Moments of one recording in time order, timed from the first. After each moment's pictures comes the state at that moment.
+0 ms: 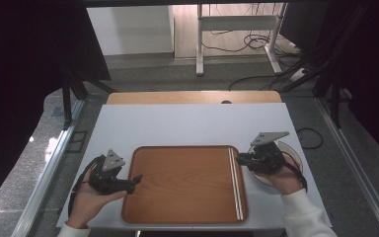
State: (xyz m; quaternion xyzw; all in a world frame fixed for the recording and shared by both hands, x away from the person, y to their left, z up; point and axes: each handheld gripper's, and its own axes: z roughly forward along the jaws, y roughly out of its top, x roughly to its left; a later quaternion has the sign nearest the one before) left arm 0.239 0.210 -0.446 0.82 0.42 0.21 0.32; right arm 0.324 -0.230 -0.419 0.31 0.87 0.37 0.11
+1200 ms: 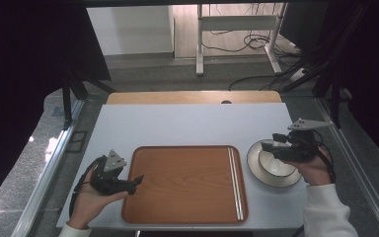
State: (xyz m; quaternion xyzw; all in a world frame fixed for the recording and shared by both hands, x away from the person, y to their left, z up) left arm 0.238 0.206 -0.447 0.82 0.42 0.21 0.32; right arm 0.341 -0.301 -0.391 0.39 0.81 0.41 0.17
